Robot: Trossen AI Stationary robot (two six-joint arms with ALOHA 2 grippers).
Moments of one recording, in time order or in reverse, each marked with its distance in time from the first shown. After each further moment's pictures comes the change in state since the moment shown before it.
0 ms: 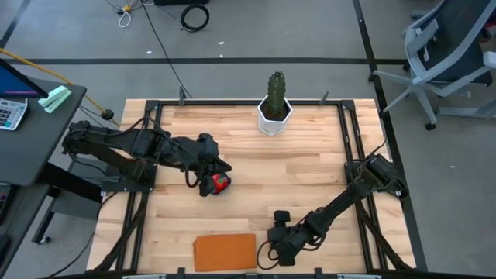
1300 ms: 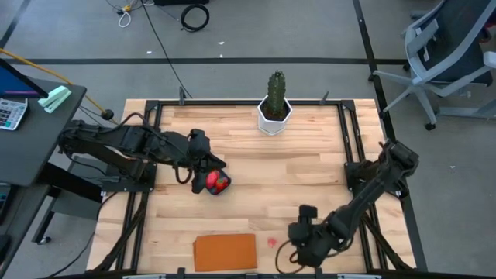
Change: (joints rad) left arm 0.000 -0.057 0.000 -0.011 0.002 -0.002; right arm 0.118 -0.266 0.140 -0.624 0.075 0.287
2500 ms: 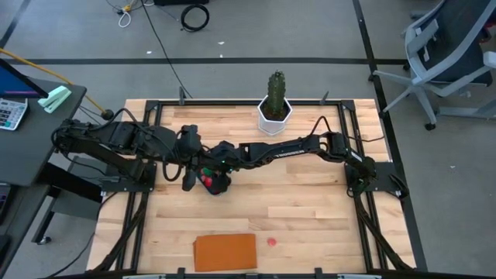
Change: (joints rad) left arm 0.000 -0.069 0.000 -0.010 0.004 0.101; right arm -0.793 0.533 0.575 0.451 -0.298 -0.740
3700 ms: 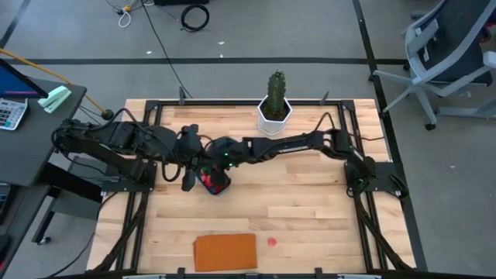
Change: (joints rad) left arm 0.001 0.000 0.000 0.012 0.000 0.065; right arm -0.028 -0.050 -0.036 0.110 -0.137 0.105
